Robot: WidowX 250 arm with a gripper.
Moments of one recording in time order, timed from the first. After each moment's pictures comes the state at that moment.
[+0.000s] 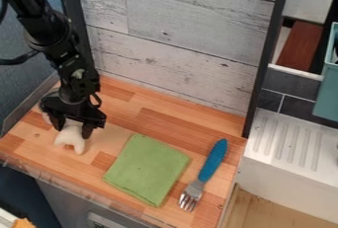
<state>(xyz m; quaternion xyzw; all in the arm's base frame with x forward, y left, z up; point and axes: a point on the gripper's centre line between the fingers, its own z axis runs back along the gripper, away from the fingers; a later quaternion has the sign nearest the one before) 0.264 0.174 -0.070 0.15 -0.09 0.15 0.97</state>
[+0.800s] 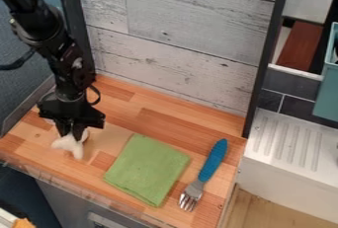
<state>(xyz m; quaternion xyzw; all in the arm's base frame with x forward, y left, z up) 0.255 0.166 -0.061 0.12 -0.05 0.19 0.97</state>
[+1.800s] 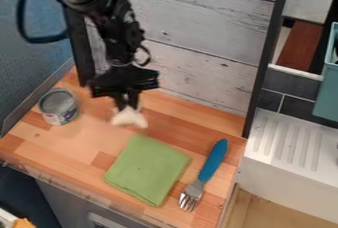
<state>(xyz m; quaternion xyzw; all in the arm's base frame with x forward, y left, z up) 0.312 0.084 -0.009 0.02 -0.11 0.36 0.93</state>
